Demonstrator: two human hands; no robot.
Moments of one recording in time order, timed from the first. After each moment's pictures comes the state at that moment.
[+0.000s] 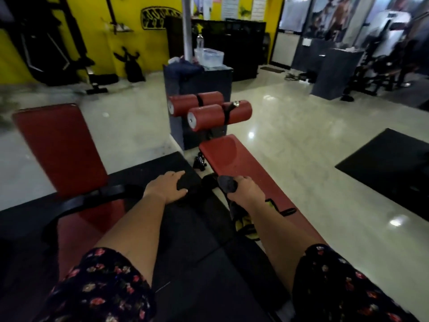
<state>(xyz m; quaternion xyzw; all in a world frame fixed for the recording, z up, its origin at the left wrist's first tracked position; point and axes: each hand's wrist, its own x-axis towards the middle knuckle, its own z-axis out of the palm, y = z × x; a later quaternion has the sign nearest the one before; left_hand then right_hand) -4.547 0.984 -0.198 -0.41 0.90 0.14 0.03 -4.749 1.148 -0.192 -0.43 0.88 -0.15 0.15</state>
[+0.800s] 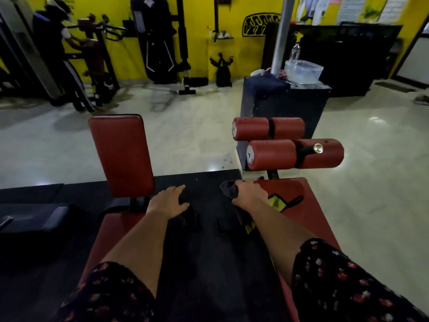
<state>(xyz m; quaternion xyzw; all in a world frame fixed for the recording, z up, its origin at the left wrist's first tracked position) -4.598 0.787 -0.220 -0.62 0.77 0.14 0.02 -4.856 0.819 -0.194 -0.65 0.75 -0.02 0.12</state>
